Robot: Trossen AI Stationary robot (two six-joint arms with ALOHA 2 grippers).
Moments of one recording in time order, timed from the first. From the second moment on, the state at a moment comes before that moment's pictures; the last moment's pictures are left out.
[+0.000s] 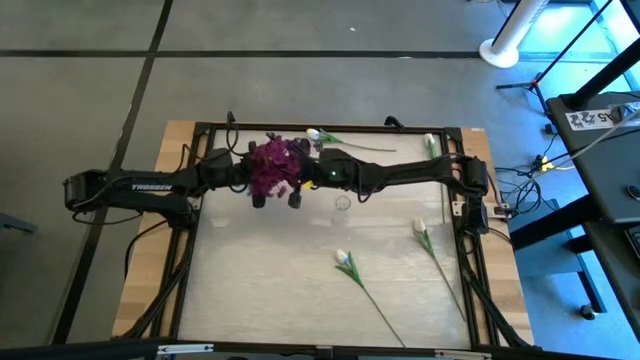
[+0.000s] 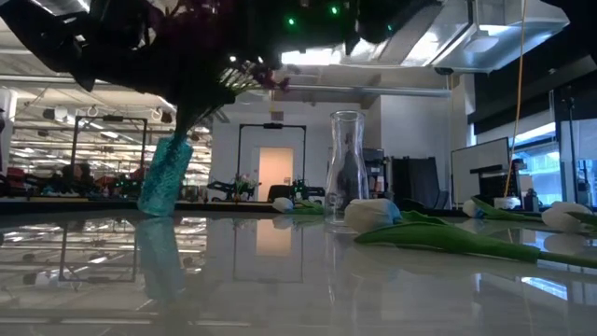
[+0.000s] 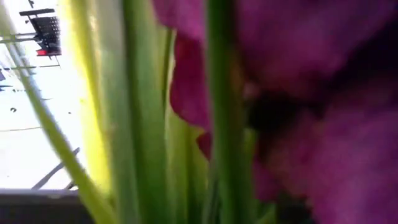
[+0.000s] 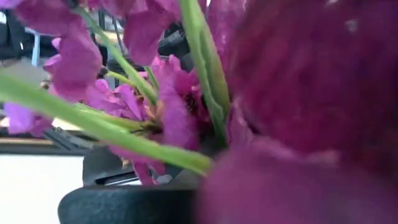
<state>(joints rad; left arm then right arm) 0.38 1.01 0.33 0.52 0.10 0.12 -0.09 1.98 1.49 0.42 0.04 -0.14</state>
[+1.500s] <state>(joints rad) 0.38 0.71 0.17 0.44 0.10 0.03 -0.11 2.02 1.65 0.15 -0.05 -0.17</state>
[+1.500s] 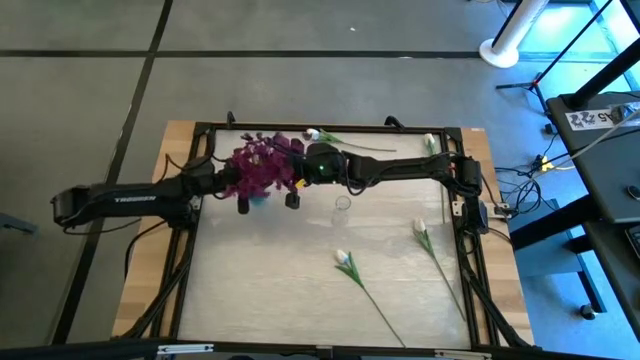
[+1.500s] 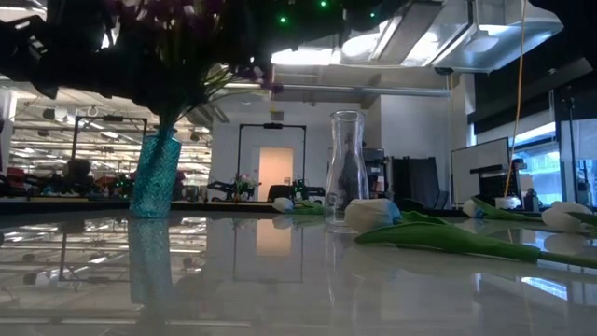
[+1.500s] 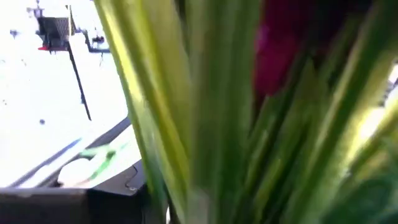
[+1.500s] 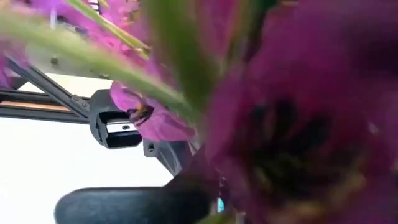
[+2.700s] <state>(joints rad) 0.22 0.61 0.30 -0.10 -0.17 -0.12 -0.10 1.93 1.72 -0.27 -0.07 -0.19</state>
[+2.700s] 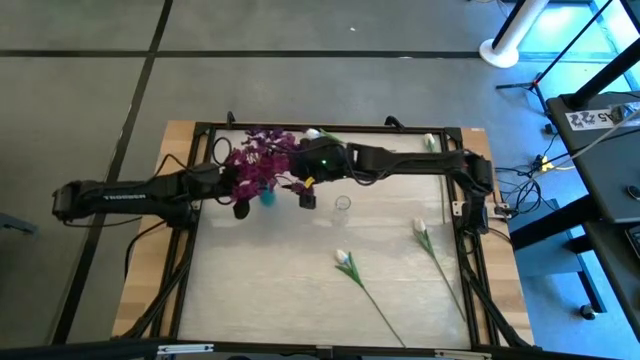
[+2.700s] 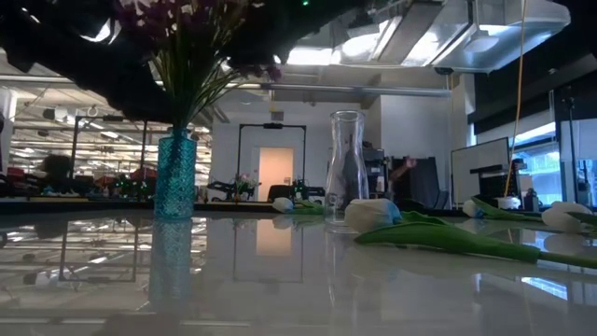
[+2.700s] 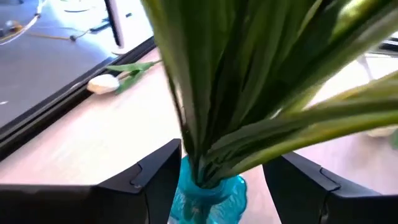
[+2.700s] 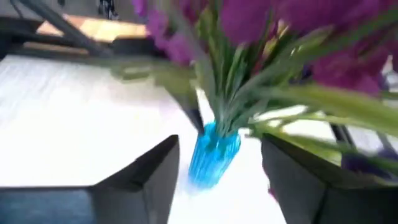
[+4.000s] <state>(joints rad) 0.10 0.60 0.81 -0.98 -0.27 -0.39 -0.60 1.87 1.65 -0.77 0.02 -0.25</state>
